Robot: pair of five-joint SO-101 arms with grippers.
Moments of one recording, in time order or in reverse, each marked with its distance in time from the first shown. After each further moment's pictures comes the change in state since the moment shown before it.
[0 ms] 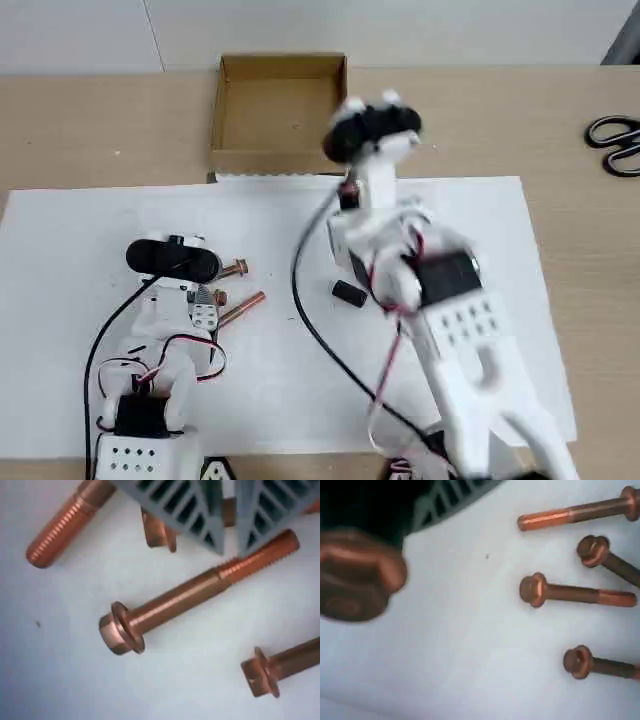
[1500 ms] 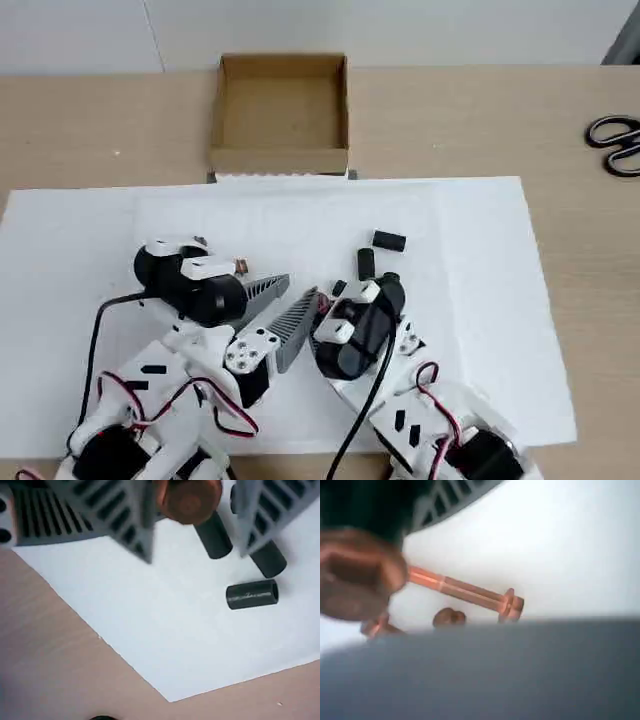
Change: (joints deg) left arm 35.3 -0.4 -32.1 12.4 21.7; right arm -18.8 -74.3 51.9 0.4 10.6
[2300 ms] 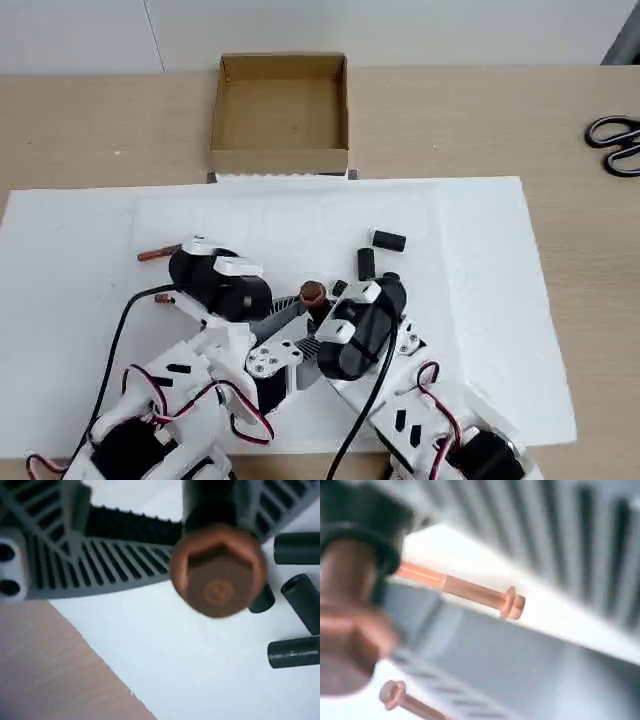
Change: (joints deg) left arm 5.6 0.4 4.0 0.0 5.2; right arm 0.3 -0.1 -0.3 0.0 -0.1
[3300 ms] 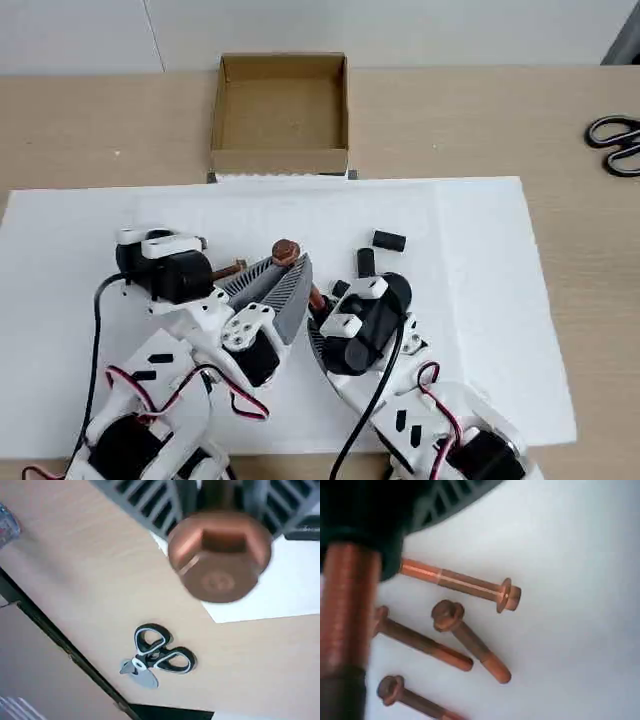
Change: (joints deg) left arm -6.7 0.0 1.5 -14.6 8.3; right arm -0.1 0.0 0.0 0.0 -2.5
